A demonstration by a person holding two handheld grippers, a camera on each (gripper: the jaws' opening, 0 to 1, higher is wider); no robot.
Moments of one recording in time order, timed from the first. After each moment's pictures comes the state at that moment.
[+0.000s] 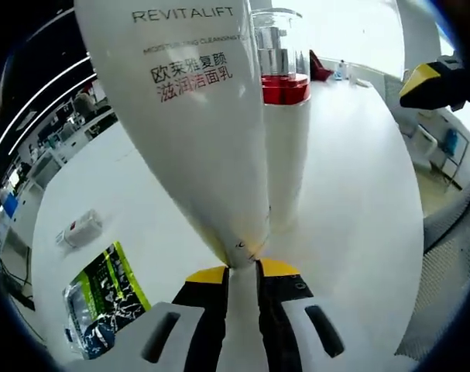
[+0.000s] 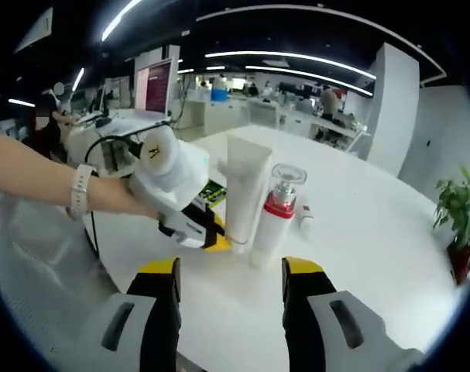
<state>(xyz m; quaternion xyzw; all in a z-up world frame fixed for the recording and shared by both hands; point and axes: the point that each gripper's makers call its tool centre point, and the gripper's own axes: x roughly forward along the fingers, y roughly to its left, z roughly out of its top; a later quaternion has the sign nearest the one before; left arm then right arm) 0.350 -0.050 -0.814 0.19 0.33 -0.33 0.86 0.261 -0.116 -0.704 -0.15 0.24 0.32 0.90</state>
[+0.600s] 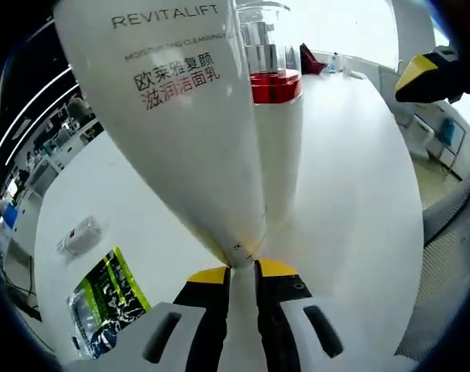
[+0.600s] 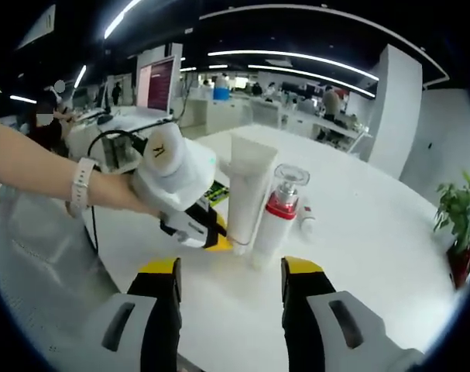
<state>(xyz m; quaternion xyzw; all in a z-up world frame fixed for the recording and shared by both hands) 0.351 -0.054 -0.814 0.22 0.33 -0.34 0.85 0.261 -0.115 -0.704 -0.16 0.24 0.33 0.90</state>
